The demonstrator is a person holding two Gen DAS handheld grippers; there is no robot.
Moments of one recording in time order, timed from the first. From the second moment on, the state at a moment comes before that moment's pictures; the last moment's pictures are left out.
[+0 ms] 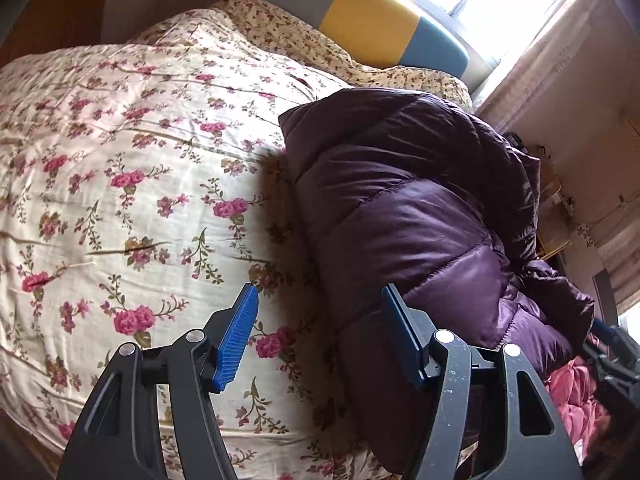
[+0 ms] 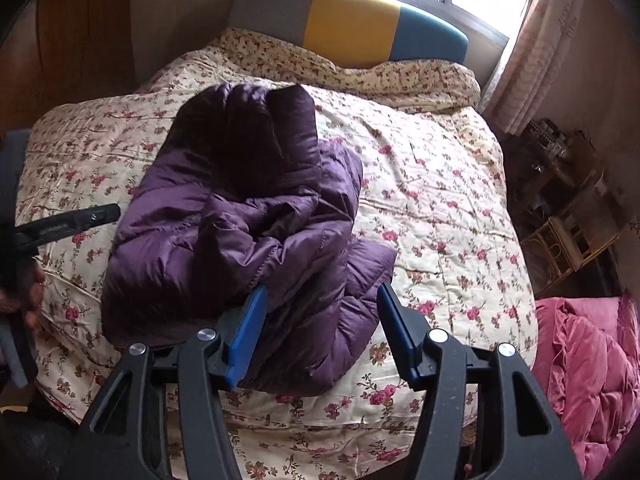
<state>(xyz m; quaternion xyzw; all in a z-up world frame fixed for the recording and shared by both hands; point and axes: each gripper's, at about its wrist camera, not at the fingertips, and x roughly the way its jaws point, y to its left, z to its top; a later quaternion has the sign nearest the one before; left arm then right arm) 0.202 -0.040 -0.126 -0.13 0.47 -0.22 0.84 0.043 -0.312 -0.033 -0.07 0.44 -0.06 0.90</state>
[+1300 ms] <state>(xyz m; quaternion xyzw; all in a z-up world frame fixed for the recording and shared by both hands) 0.171 -0.089 -0.131 -0.12 0.46 -0.23 0.85 0.062 -0.299 -0.124 -0.01 0.50 -0.04 0.87</state>
